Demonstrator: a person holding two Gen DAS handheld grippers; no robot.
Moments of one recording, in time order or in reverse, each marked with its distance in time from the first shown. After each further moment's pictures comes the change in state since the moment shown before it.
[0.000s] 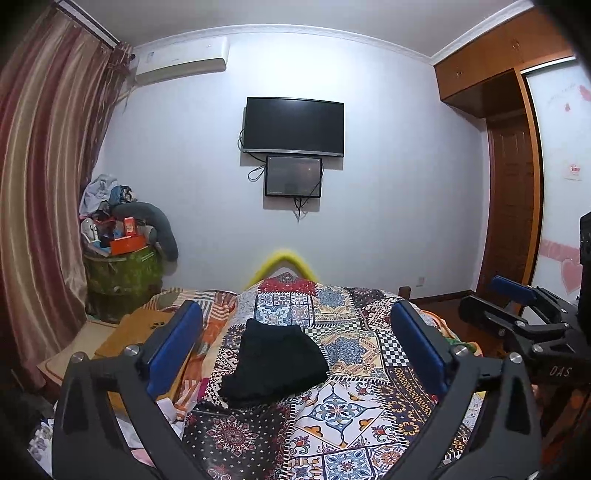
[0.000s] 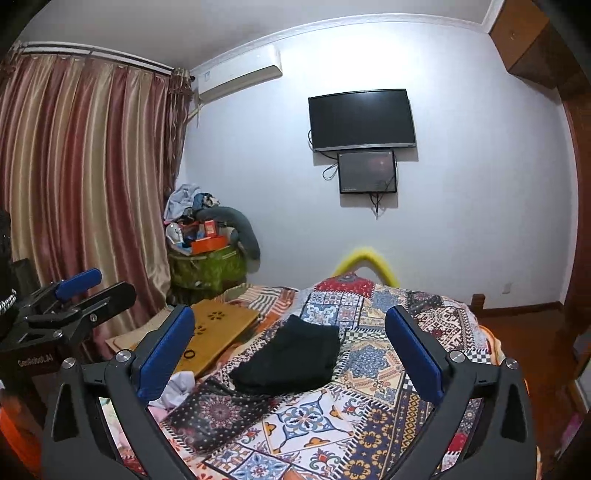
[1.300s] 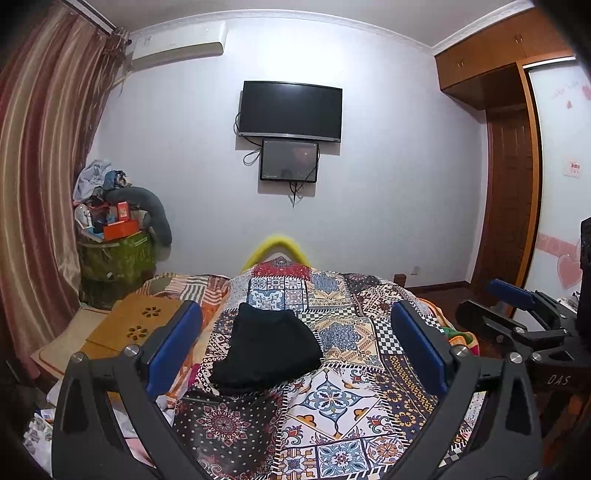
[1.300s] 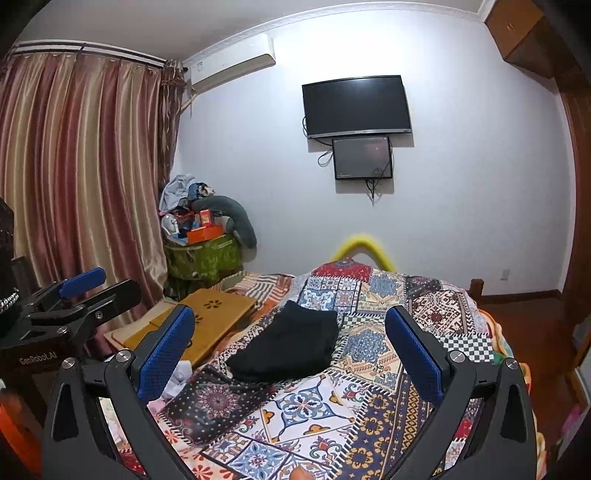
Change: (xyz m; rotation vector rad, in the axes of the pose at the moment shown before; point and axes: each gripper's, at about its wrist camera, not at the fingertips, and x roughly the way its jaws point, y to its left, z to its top) left arm 0.014 -0.002 -0.015 -0.011 0.059 -0.021; right arm -0.003 0.000 -0.007 0.027 0.051 -0.014
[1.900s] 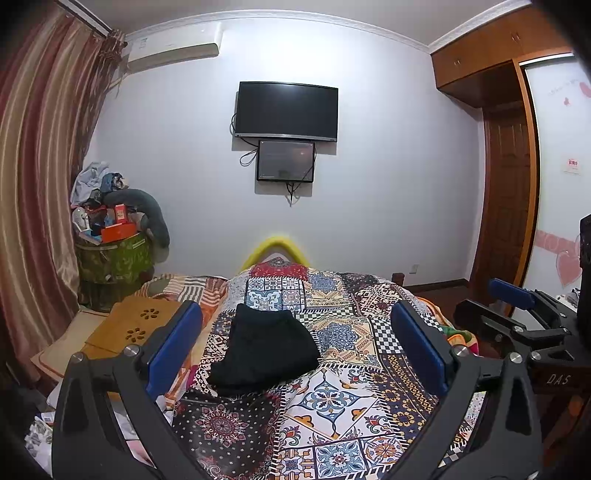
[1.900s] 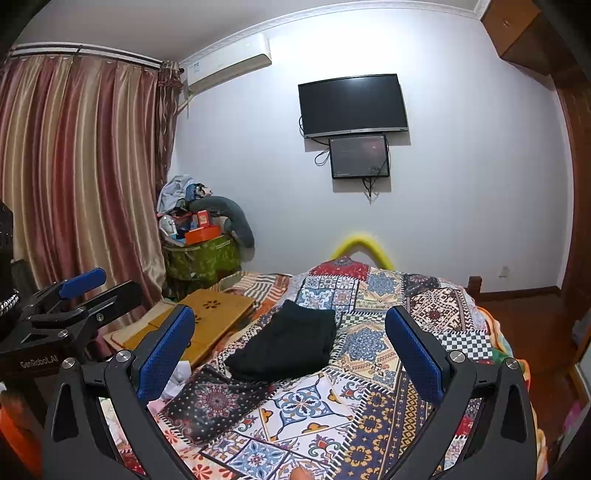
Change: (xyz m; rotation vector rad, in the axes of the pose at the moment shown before) left arm 0.001 -0.006 -0.001 0.010 -0.002 -0.007; right arm -0.002 -0.001 -0.001 0.011 0.000 -0.010
